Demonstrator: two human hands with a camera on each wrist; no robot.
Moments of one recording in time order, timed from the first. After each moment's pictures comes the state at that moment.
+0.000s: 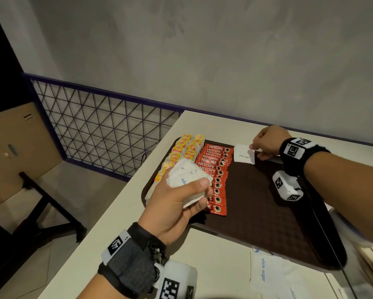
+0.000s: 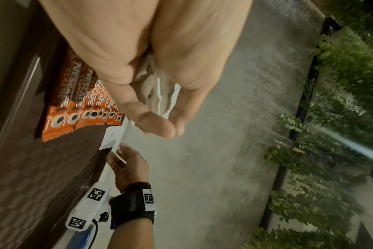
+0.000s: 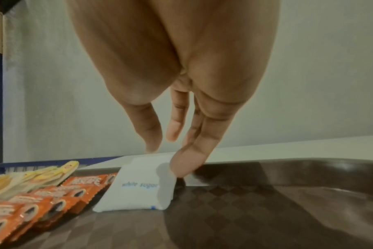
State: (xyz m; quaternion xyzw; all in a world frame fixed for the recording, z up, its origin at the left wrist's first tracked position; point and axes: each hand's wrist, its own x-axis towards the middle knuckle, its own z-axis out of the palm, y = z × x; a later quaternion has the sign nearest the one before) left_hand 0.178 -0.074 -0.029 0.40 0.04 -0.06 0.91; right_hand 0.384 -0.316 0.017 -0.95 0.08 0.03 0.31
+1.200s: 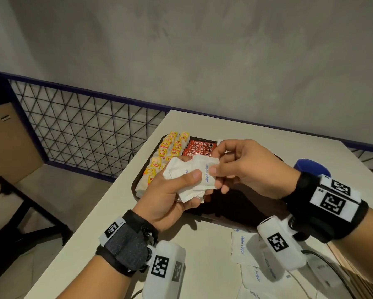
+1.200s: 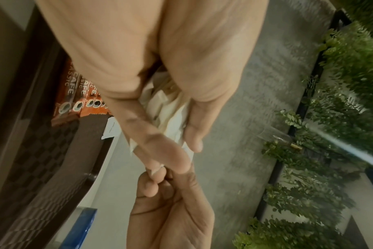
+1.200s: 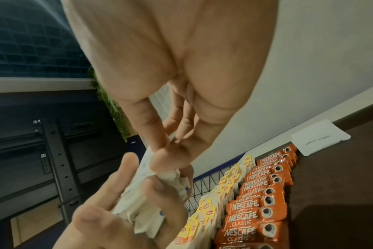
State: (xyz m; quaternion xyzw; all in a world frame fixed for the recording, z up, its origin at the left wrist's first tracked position) left_hand 0.166 -0.079 -0.026 0.42 -0.07 -0.12 0.90; right_hand 0.191 -0.265 0.061 -0.79 -0.12 0.16 0.57
